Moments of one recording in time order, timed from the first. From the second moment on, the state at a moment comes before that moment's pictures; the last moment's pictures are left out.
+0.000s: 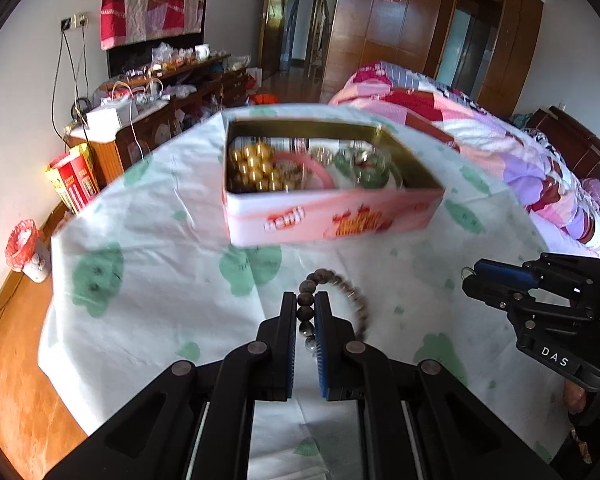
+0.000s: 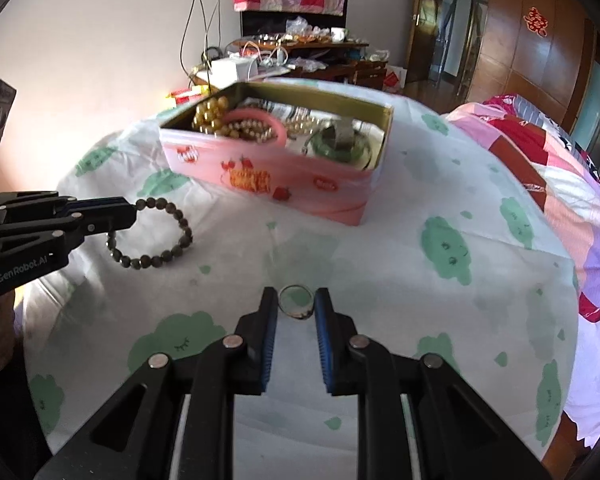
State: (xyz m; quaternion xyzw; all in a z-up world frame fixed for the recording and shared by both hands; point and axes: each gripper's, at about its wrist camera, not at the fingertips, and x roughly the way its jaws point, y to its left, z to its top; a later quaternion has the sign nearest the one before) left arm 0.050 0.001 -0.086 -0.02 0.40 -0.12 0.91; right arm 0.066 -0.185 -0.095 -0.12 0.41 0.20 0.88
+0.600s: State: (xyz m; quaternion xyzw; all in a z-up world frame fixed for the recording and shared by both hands) left arm 0.087 -0.018 0.012 0.04 0.29 -0.12 0.95; right arm 0.099 -0.173 -0.025 -0.13 0.33 0.20 0.91
